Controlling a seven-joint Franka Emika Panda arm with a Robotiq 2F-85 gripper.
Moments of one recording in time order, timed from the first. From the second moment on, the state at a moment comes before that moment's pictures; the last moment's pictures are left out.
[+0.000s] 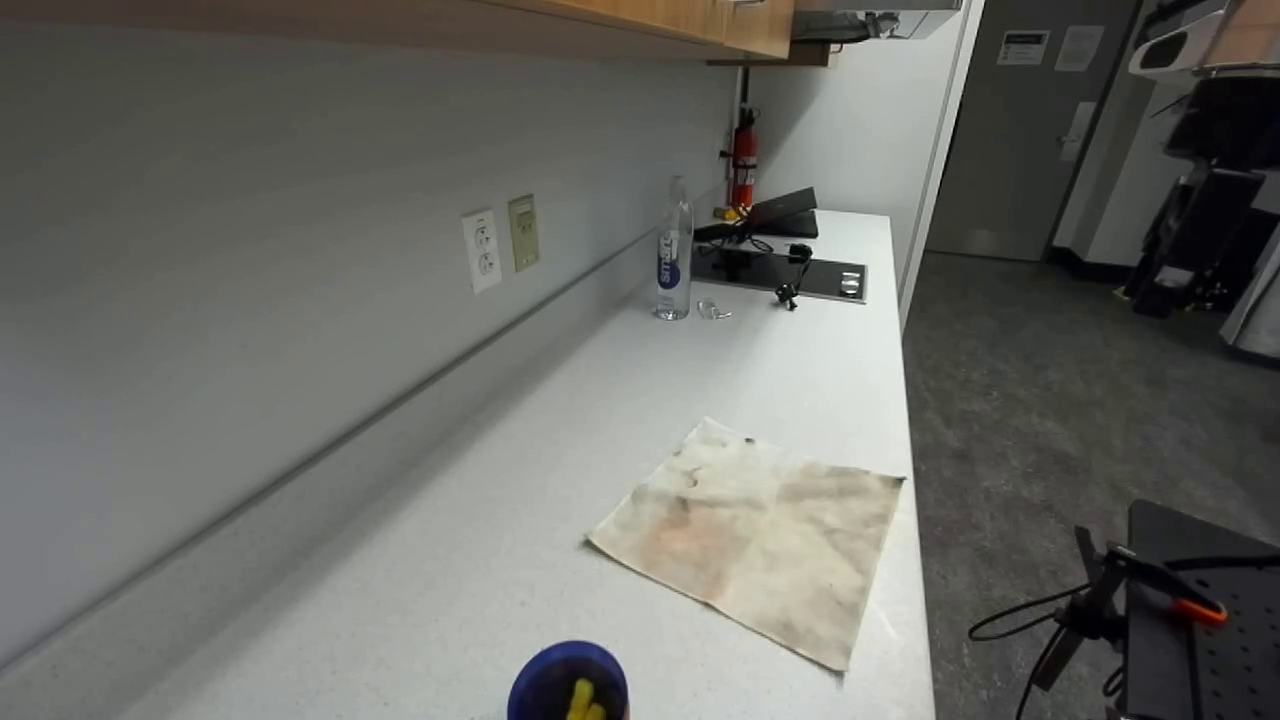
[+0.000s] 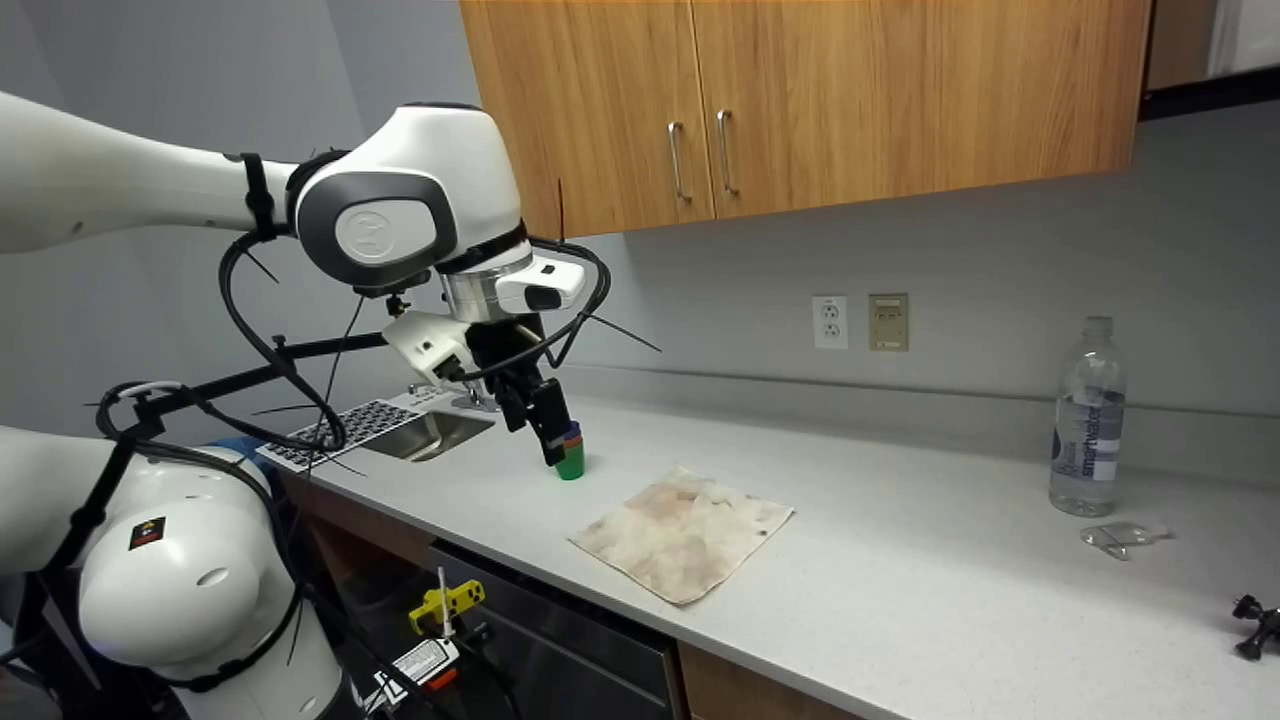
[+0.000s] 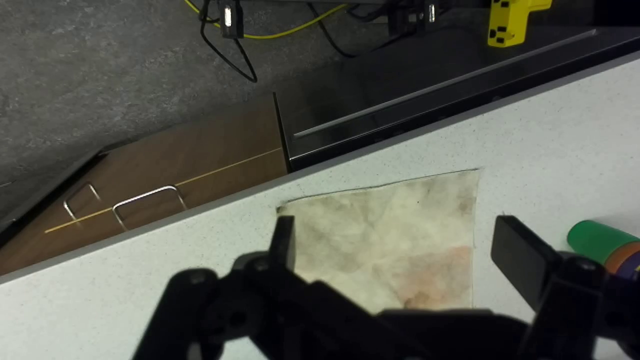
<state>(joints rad) -0.01 -0.88 -0.17 -2.76 0.02 1.95 -0.15</state>
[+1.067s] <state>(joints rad) -0.01 -0.84 -0.16 -2.75 0.02 1.95 -0.15</state>
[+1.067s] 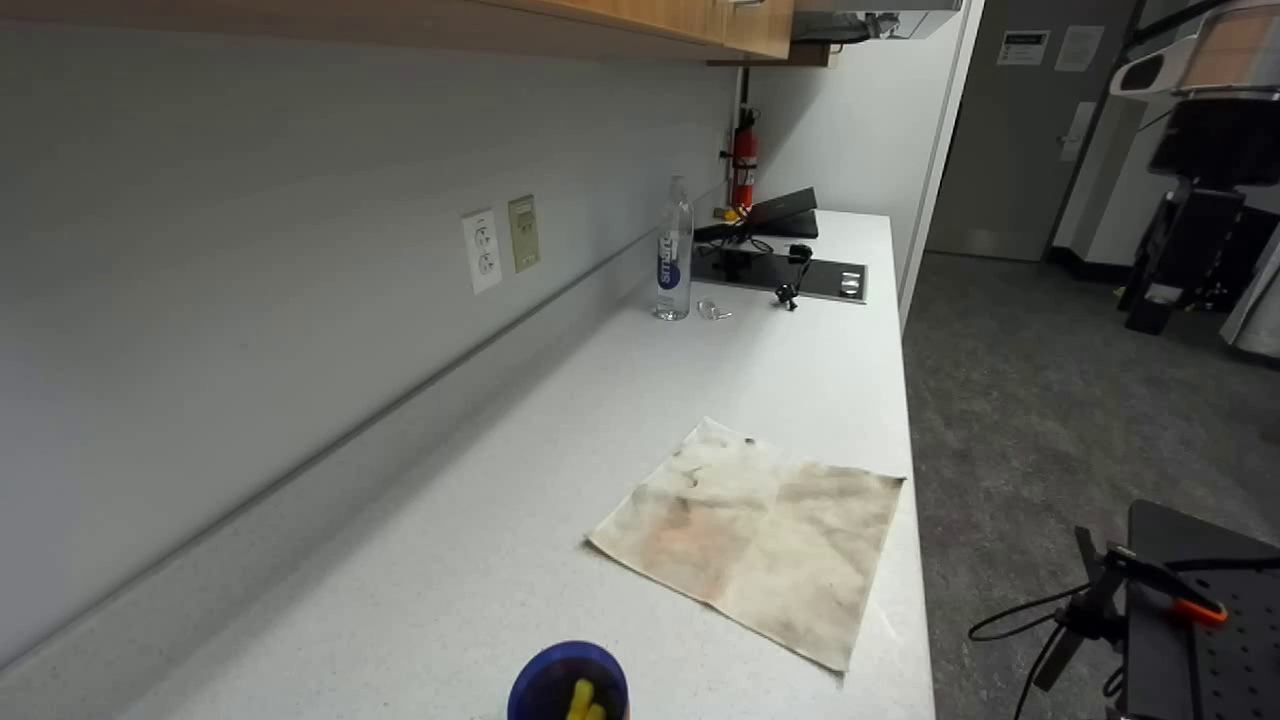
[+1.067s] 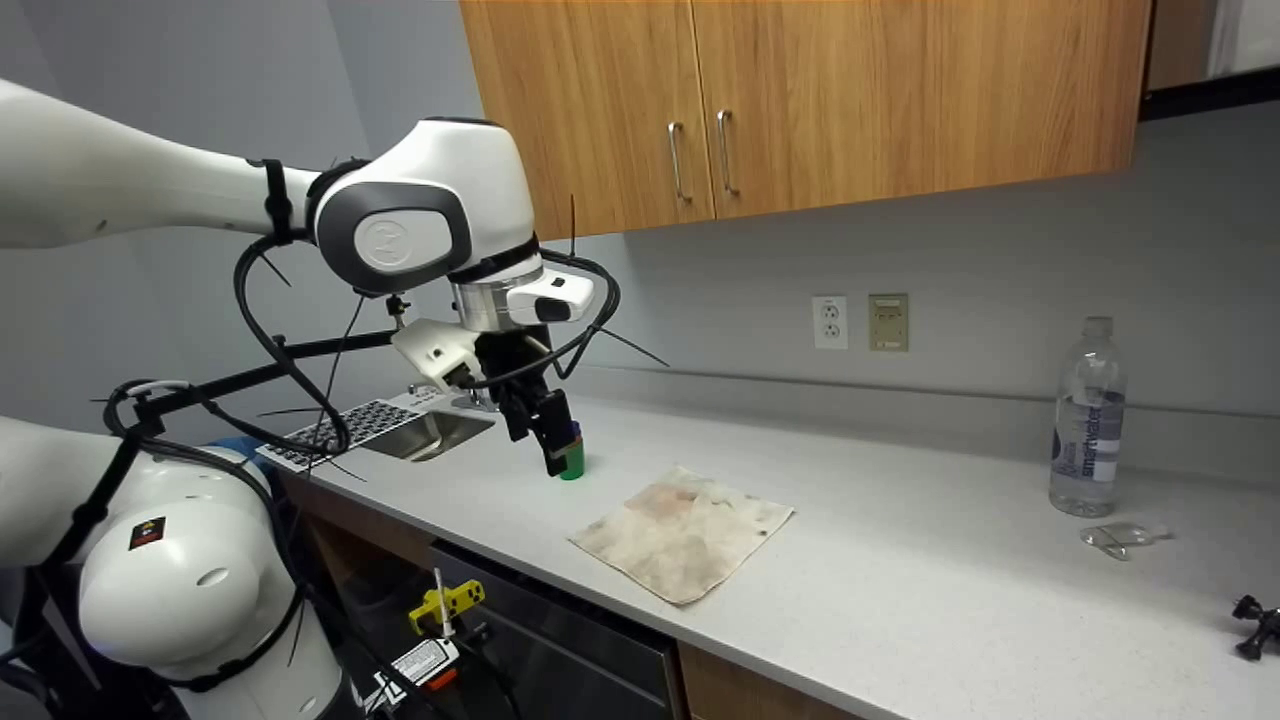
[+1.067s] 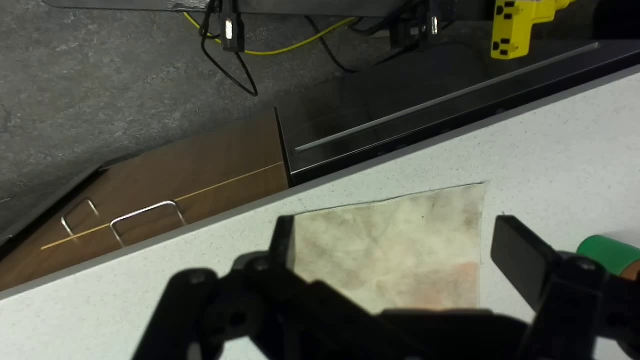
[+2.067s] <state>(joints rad) 0.01 -0.61 -0.13 -2.75 0.08 2.21 -0.15</state>
